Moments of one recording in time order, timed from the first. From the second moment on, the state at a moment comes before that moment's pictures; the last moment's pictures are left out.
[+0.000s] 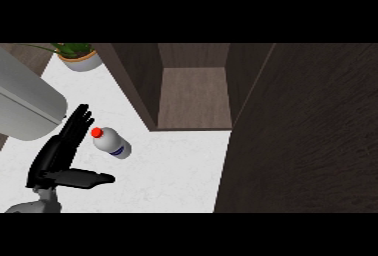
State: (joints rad) left arm -0.03 0.17 0.13 -1.50 0.05 -0.22 0.00; right arm 0.13 -0.09 0.53 -2.48 0.10 -0.13 0.39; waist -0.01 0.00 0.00
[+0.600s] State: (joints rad) left arm -0.14 0.19 0.19 -1.08 0.01 -0.26 -0.28; right arm 0.11 -0.13 0.56 -2.48 0.11 -0.18 0.41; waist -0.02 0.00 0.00
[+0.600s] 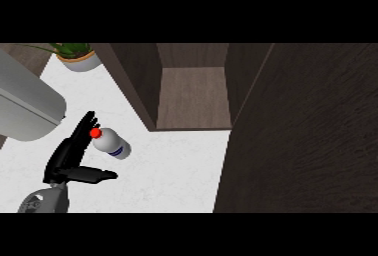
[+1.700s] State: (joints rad) left arm -0.44 0.20 0.27 -0.43 -0.04 -0.23 -0.74; right arm 0.11 -0.19 0.58 -2.48 0.11 -0.24 0.38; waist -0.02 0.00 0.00
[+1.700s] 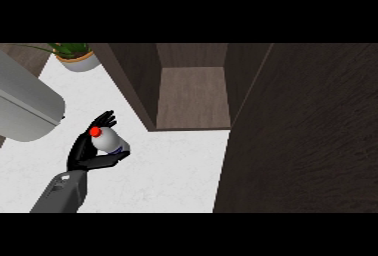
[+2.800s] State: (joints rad) left arm -0.43 0.04 0.15 -0.52 -0.09 -0.01 -0.97; right arm 0.13 -0.24 0.56 -2.47 0.09 -0.26 0.34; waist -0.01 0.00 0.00
